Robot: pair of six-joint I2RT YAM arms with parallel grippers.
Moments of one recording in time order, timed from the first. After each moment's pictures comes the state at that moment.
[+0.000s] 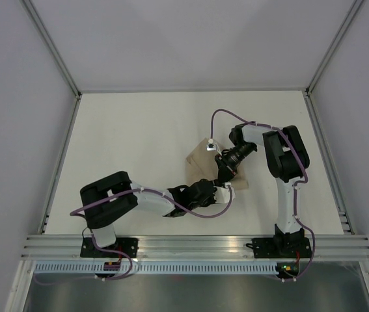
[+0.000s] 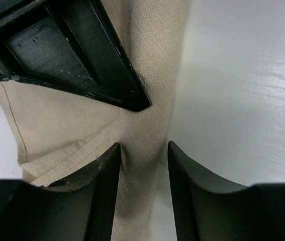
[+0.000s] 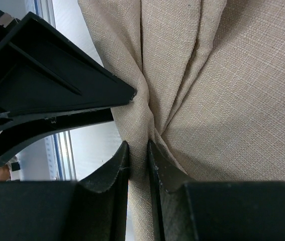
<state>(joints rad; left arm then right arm) -1.18 1.78 0.78 0.37 -0.25 0.45 0.30 2.19 1.40 -1.16 -0.97 -0.98</state>
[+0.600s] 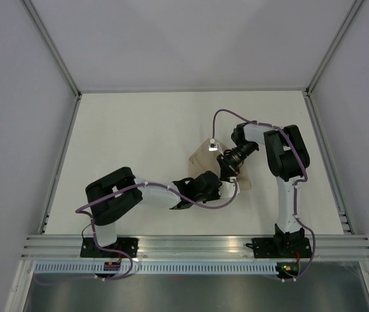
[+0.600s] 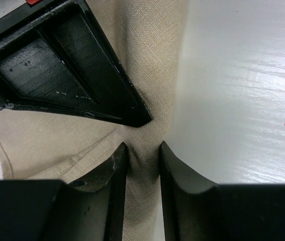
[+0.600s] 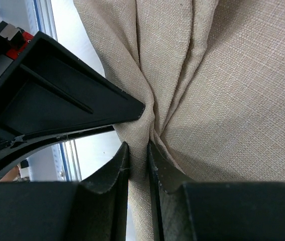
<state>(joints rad) -1.14 1.84 0.89 0.27 -0.14 0.44 0.28 2.21 1.42 -1.20 -0.95 -0.98</state>
